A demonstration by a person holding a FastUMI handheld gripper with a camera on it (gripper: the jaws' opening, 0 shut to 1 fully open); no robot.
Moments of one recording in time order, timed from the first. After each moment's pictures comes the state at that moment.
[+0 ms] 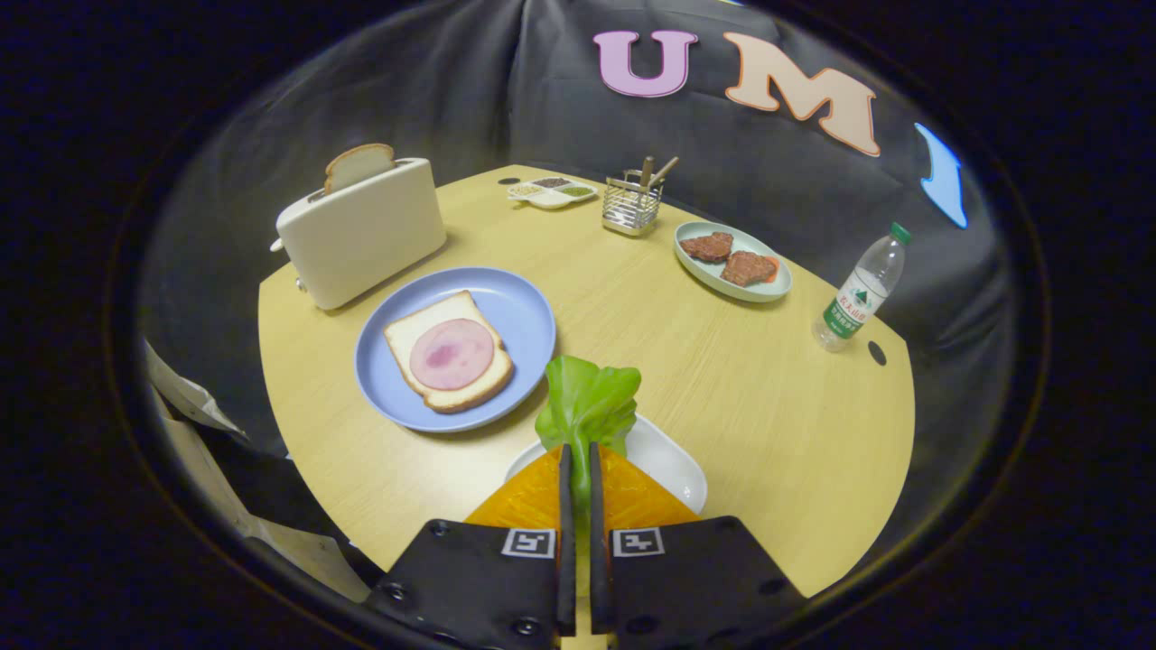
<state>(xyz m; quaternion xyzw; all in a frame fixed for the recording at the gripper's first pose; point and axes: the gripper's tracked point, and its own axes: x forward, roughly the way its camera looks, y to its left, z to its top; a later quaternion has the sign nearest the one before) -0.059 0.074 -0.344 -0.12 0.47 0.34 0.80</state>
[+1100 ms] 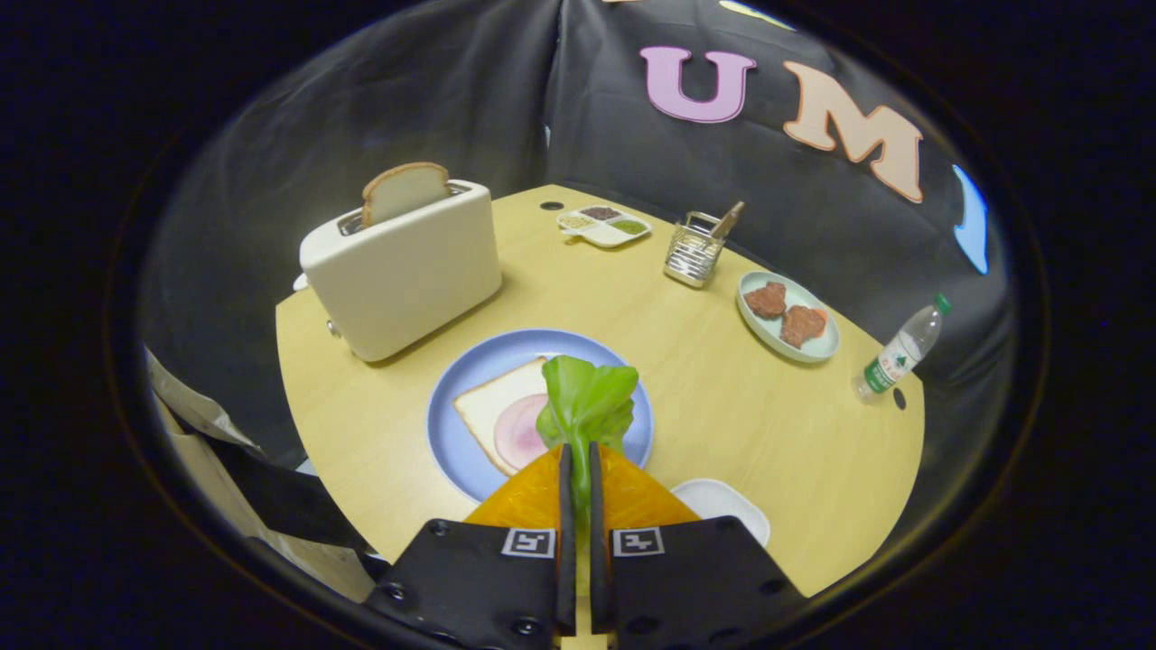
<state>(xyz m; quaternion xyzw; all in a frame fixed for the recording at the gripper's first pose) -0.068 0.188 -0.312 -0.12 0.45 0.37 0.80</state>
